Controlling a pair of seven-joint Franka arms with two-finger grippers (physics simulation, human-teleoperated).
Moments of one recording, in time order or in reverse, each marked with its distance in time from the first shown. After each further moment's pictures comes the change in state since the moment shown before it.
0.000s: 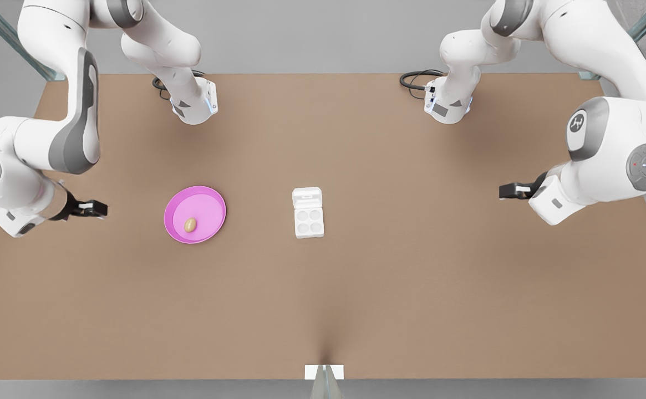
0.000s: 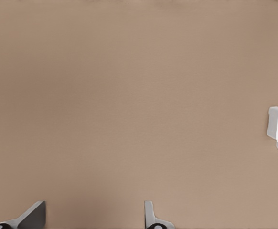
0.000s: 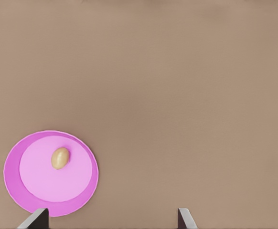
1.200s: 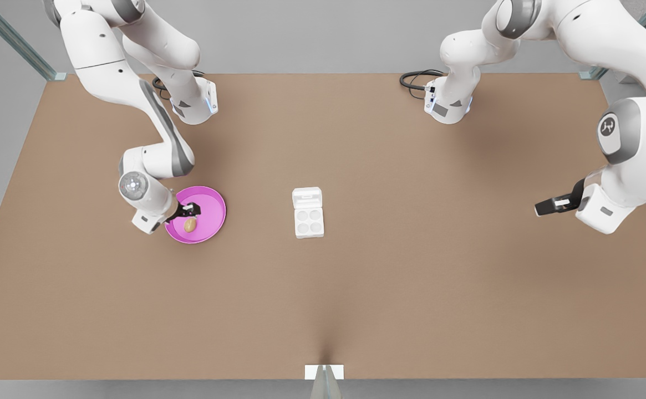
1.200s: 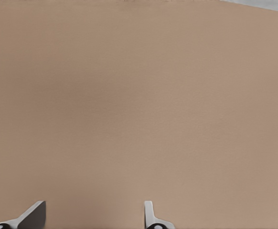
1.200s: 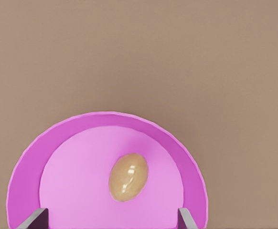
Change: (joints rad) left arm 0.062 -0.005 0.051 0.005 0.047 0.100 -0.115; right arm -0.166 0.019 0.365 -0.741 -0.026 0.729 0.176
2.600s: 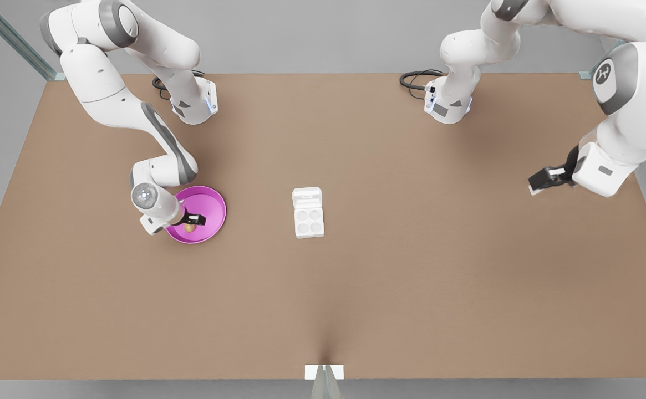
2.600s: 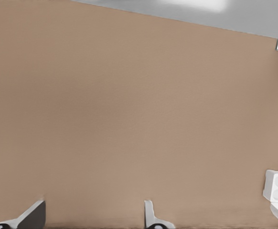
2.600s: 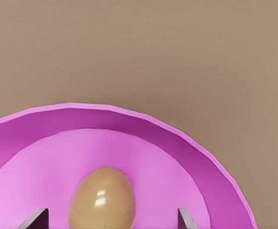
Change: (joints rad) left arm -0.025 -0.119 -0.081 0.023 -0.001 -0.061 -0.074; right arm -0.019 0.172 -0.036 -0.041 -0.121 0.173 0.364
